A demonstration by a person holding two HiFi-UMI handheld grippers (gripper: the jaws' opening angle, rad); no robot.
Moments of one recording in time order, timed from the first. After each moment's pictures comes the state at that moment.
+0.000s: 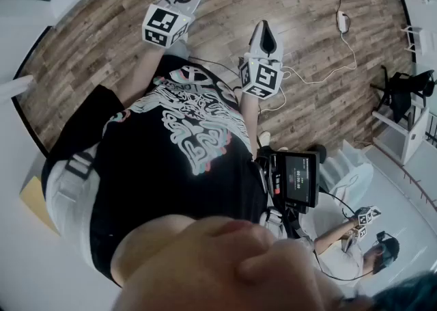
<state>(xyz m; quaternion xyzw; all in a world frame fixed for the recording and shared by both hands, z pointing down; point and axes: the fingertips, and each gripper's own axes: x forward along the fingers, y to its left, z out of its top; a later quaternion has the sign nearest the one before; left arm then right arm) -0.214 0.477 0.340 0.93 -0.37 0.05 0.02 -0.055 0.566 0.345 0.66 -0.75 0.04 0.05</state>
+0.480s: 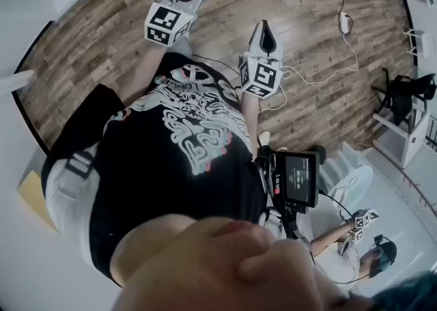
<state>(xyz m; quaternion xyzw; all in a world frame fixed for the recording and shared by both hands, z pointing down) -0.207 0.479 0.347 0.92 -0.38 0.06 0.03 -0.051 0.568 0.348 0.65 -0.75 0.03 0.07</state>
